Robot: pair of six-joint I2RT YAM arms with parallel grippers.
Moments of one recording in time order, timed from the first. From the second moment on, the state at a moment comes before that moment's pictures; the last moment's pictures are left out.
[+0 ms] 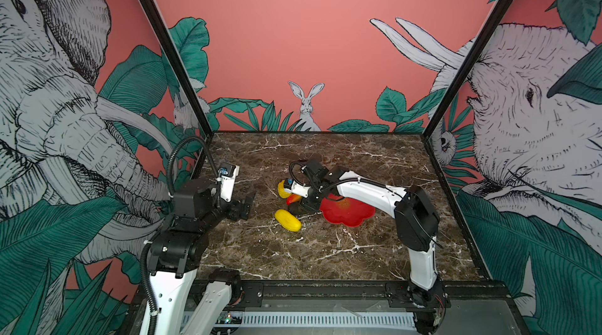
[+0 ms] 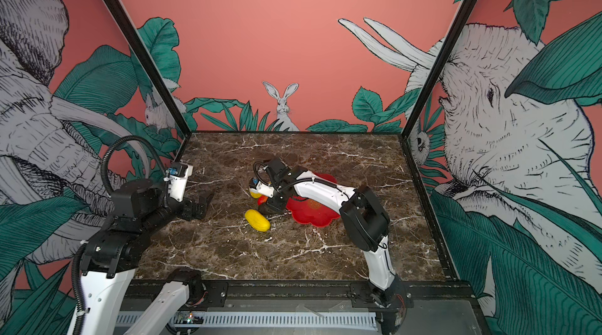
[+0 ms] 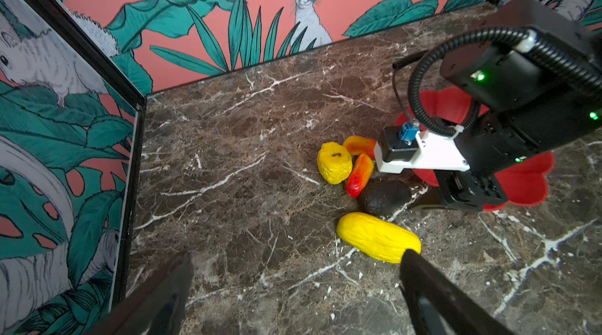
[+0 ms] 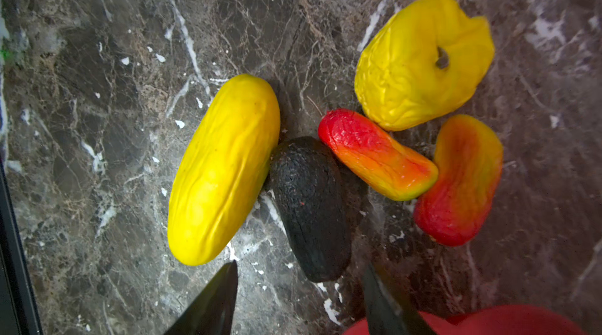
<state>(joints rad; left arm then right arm) -0.15 0.68 1.06 -0.95 0.15 0.17 0.86 2.01 1.60 -0.74 -0.26 -0.42</state>
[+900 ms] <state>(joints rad) -0.15 0.65 0.99 -0.89 0.18 0.18 0.88 2.18 1.67 -0.69 -0.26 -0.39</state>
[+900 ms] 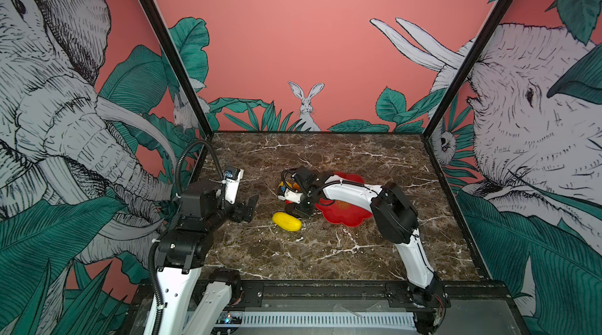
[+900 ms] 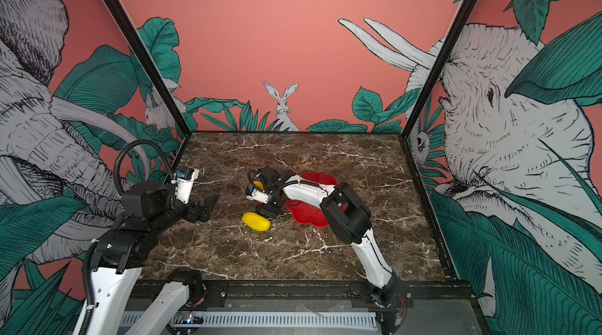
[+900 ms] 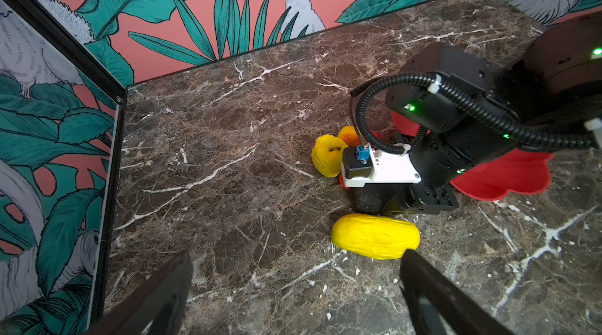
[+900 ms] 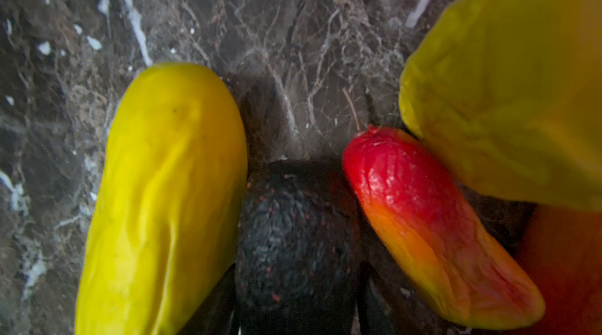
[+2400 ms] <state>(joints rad) -0.15 0.67 0.98 -0.87 0.18 0.18 0.54 1.79 1.14 -0.50 0.09 -0.12</state>
